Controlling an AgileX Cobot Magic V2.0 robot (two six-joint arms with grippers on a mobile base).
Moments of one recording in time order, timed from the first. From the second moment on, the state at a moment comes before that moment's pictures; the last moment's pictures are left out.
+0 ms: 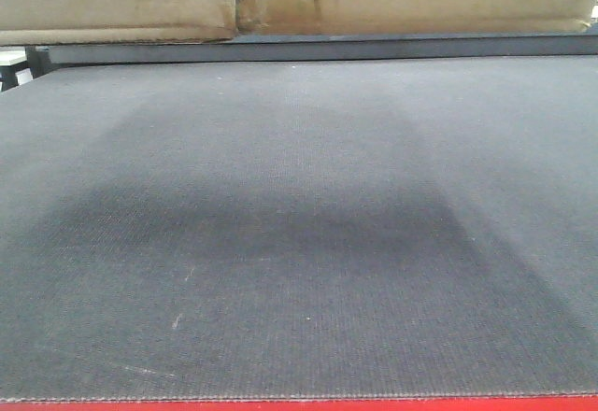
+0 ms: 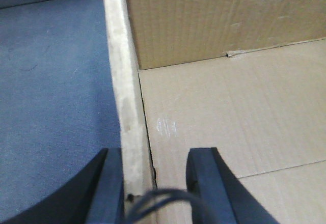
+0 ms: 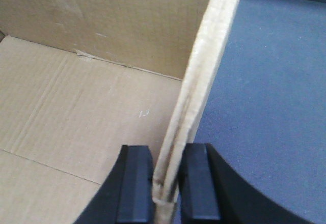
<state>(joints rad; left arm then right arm) -0.50 1.40 -1.75 0.37 1.05 -0.33 0.48 1.41 -1.86 -0.08 1.14 0.13</state>
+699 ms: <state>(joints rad) -0.35 1.67 -1.75 0.23 0.97 -0.32 0.39 1.71 -1.86 -0.04 1.07 0.13</state>
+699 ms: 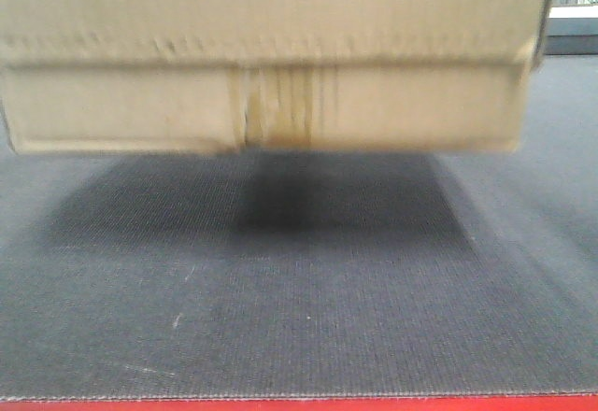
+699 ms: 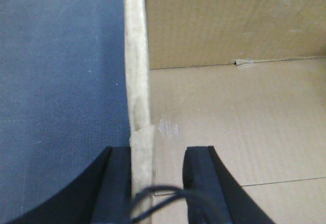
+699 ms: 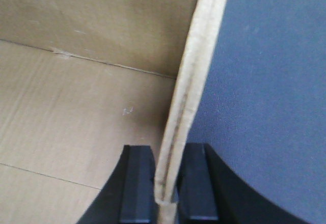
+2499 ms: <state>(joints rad) -0.13 0.68 -0.70 0.21 0.53 -0.21 0.19 0.97 -0.89 -0.13 0.64 0.12</state>
